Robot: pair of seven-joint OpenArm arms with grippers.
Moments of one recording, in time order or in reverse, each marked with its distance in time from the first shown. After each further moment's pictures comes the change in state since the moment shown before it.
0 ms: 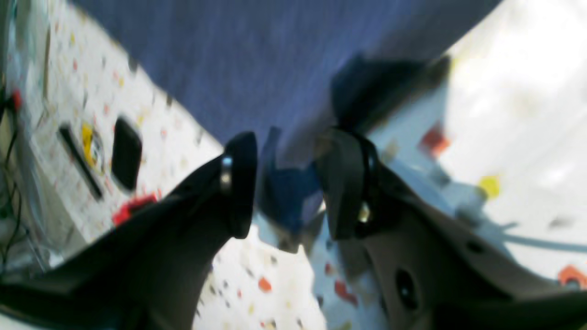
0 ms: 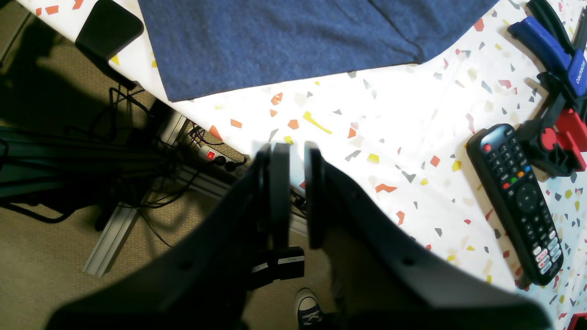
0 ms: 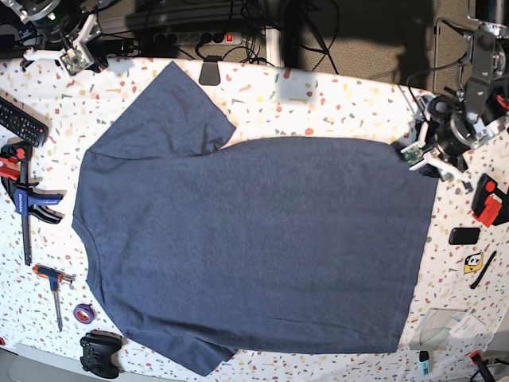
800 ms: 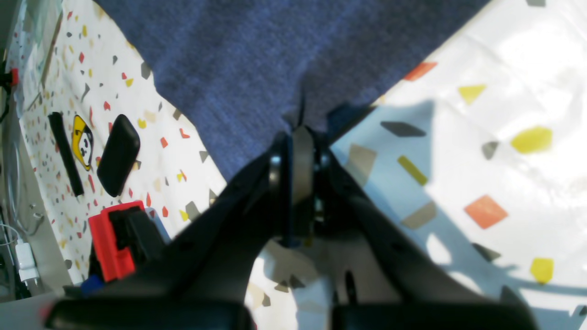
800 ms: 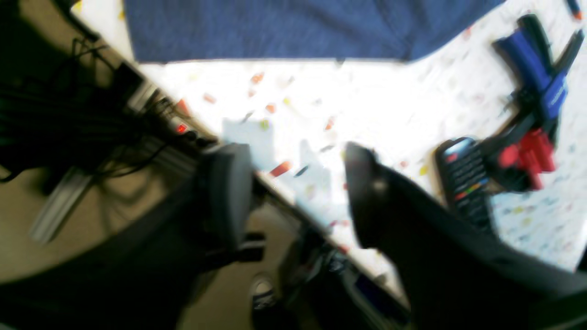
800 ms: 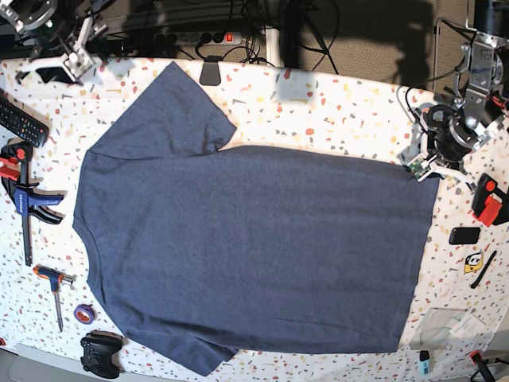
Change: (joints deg) left arm -2.0 0.0 1.7 -10.7 -4.5 2.6 -2.4; right arm 2.3 3.7 0.0 0.0 -6.1 3.2 -1.4
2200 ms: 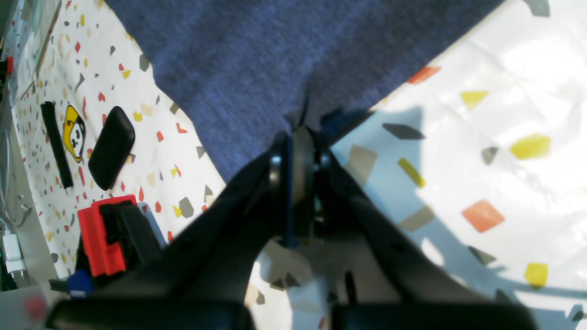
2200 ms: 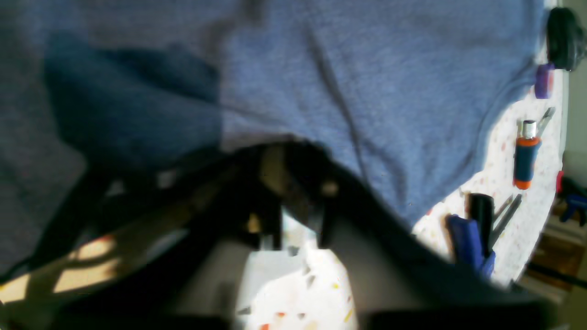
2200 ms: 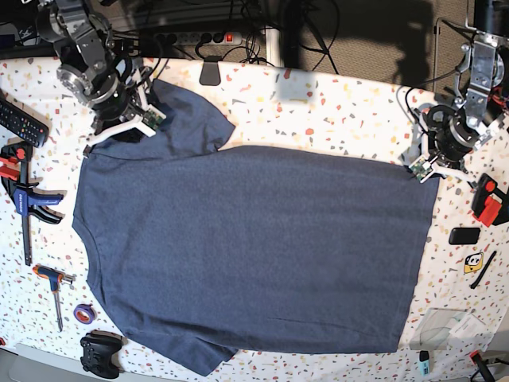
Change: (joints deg) left arm 0.2 0.1 -0.1 0.0 -3.0 0.2 0.9; right arm 34.0 6.6 -37.9 -29.8 -28.2 -4.6 4.0
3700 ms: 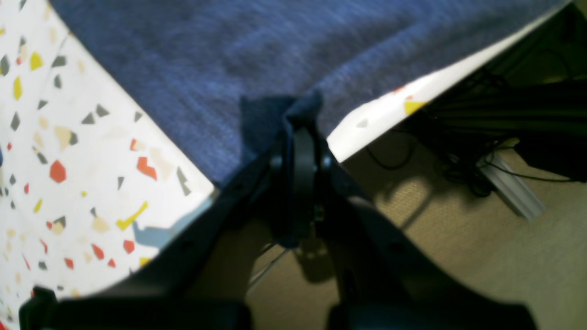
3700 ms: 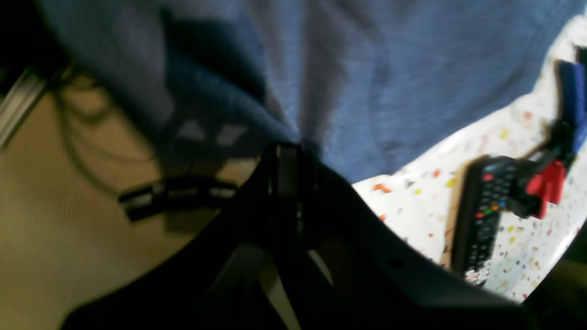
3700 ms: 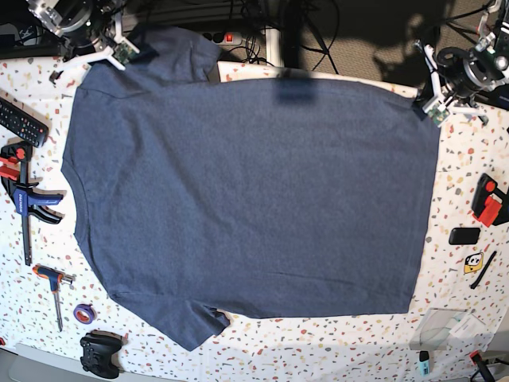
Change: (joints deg) left arm 21.9 -12.1 0.2 21.4 -34.9 12.9 15.7; right arm -30.0 9.9 9.1 25.6 18.5 -18.2 -16.2
